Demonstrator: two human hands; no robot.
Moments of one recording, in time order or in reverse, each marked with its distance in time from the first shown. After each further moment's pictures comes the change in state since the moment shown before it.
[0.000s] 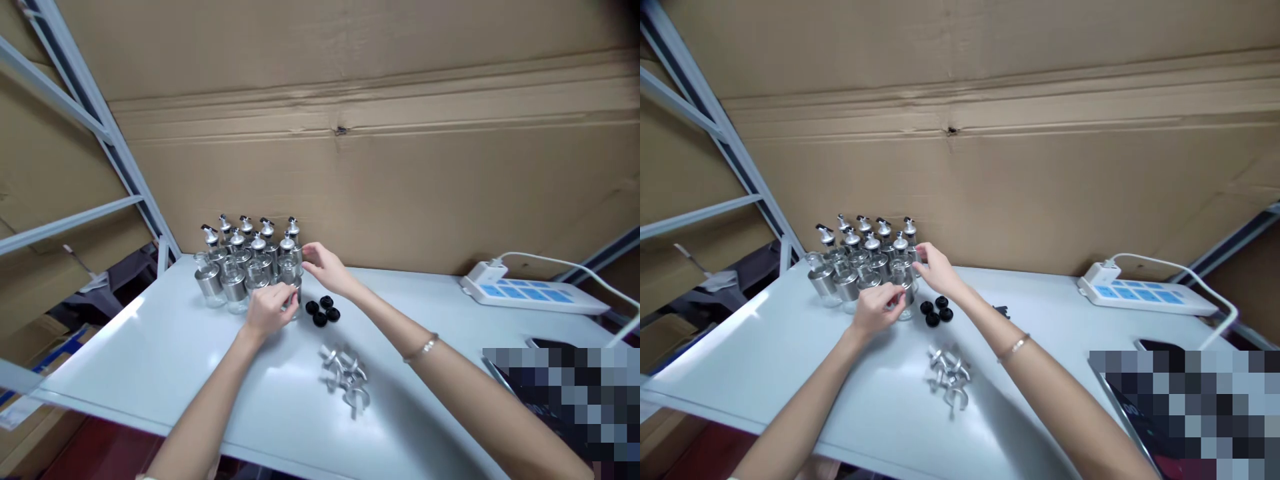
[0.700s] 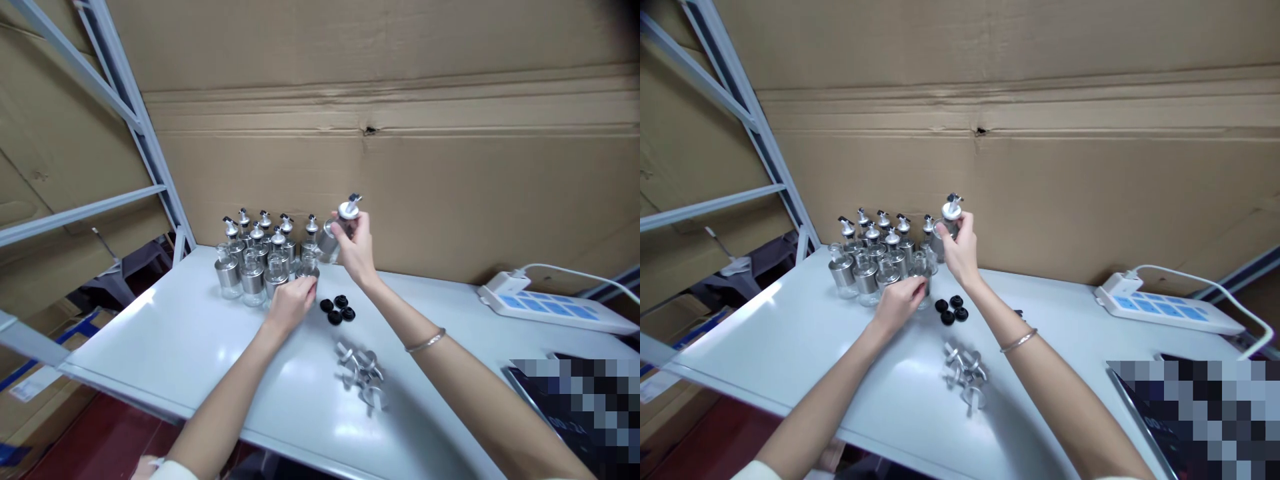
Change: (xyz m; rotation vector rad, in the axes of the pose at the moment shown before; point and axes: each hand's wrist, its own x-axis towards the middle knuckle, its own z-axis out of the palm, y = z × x) left_hand -0.006 0.001 0.012 0.004 -0.188 -0.197; right_hand 0.020 -0.027 -0.001 0.150 0.443 -0.161
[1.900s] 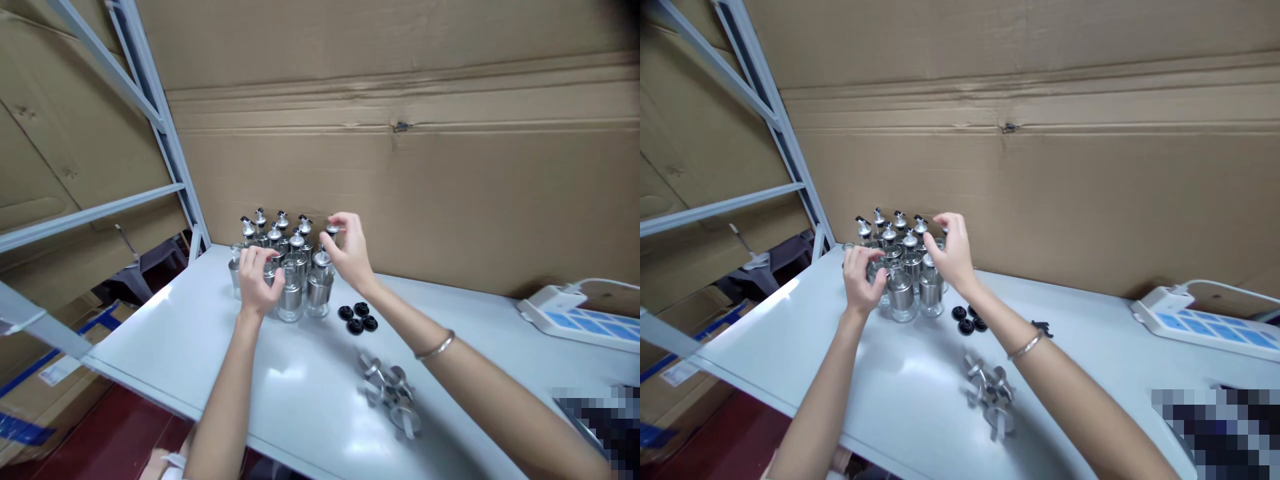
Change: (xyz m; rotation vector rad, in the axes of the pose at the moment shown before) left_hand 0.003 -0.056 -0.070 -0.030 0.335 -0.318; right_hand -0.005 -0.015 0.041 -0.298 -0.163 -0.234
